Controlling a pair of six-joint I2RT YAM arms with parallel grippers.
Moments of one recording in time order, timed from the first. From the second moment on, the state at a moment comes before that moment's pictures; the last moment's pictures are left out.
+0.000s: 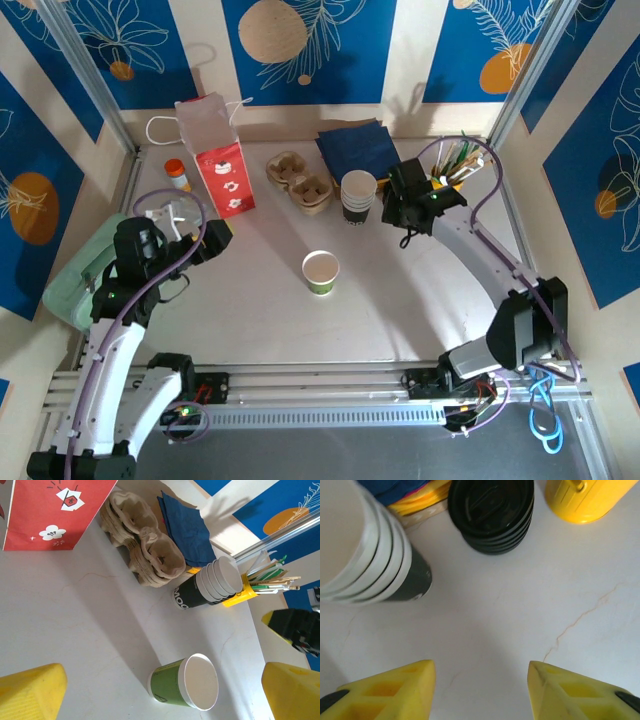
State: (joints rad) left arm -0.10 0.73 0.83 -0.58 0.44 -0.60; right arm 0.38 1.47 1.27 -0.83 0.26 0.55
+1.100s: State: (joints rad) left arm -0.10 0.71 0.83 -0.60 0.44 -0.59; right arm 0.23 1.96 1.63 -0.79 0.35 0.60
